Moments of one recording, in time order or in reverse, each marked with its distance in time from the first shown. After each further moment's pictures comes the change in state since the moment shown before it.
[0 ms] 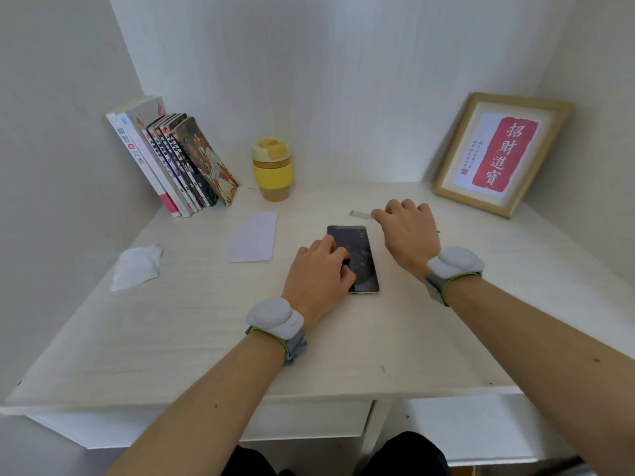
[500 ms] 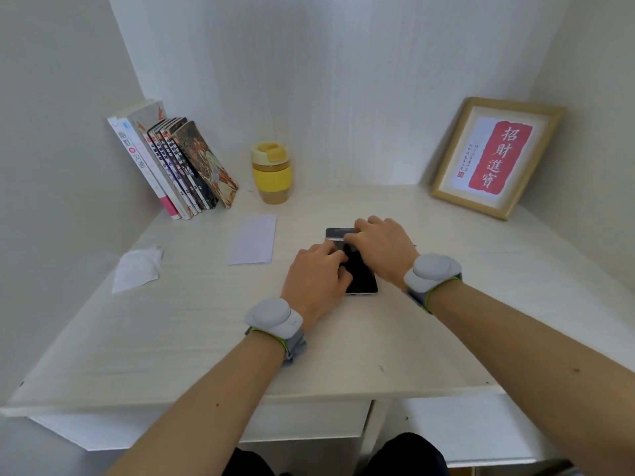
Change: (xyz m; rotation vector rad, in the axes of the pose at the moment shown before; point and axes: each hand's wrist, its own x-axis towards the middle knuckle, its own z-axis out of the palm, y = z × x) left_hand 0.001 -0.001 0.001 -0.030 0.023 0.005; right_hand -0.005 -0.031 -0.019 -0.007 -0.101 -0.270
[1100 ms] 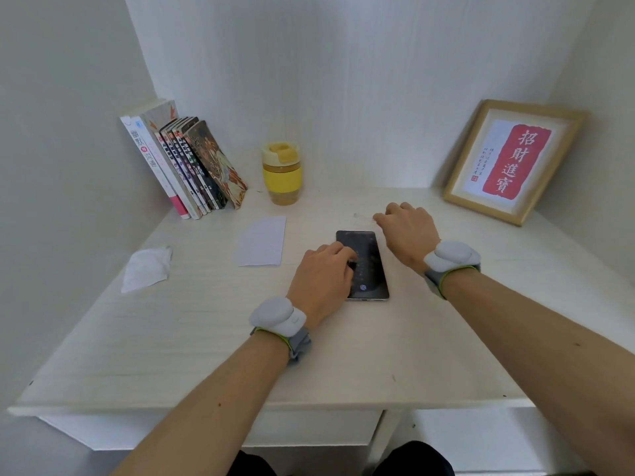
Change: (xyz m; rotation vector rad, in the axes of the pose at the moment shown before) left_hand 0.005 -0.011 -0.003 -0.060 -0.043 0.016; right_hand 0.021 0.034 0.019 0.013 0.016 0.180
